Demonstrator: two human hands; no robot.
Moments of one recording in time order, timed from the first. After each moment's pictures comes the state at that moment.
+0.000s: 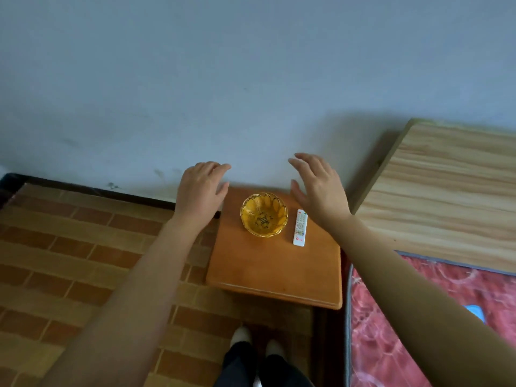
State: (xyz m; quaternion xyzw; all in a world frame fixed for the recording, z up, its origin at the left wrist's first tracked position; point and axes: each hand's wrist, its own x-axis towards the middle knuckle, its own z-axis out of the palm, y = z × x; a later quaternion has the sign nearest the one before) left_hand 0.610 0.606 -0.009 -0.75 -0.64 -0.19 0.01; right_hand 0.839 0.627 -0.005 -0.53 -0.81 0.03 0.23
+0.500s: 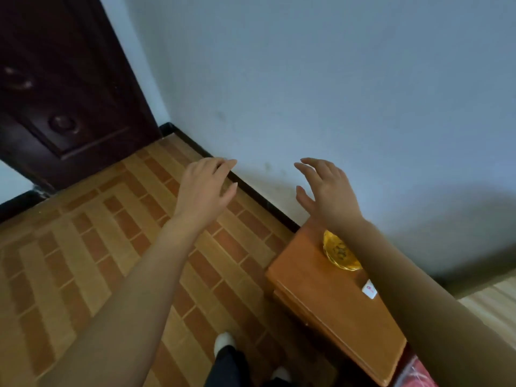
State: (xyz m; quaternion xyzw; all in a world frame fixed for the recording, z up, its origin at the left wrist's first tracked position) left_hand 0.491 0.431 0.045 -0.54 -0.82 -0.16 0.10; right_hand 0.674 0.578 0.038 -0.26 -0.94 0.05 0.21
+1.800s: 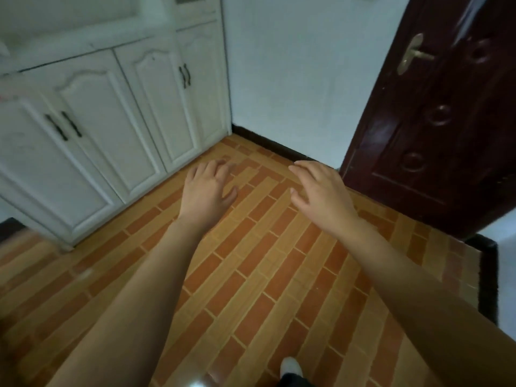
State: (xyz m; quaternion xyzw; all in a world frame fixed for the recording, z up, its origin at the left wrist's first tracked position) left_hand 0.243 0.012 0.054 0.17 -0.97 -0.06 0.19; right_hand 0.129 0.207 0.064 0.44 -0.88 0.13 0.12
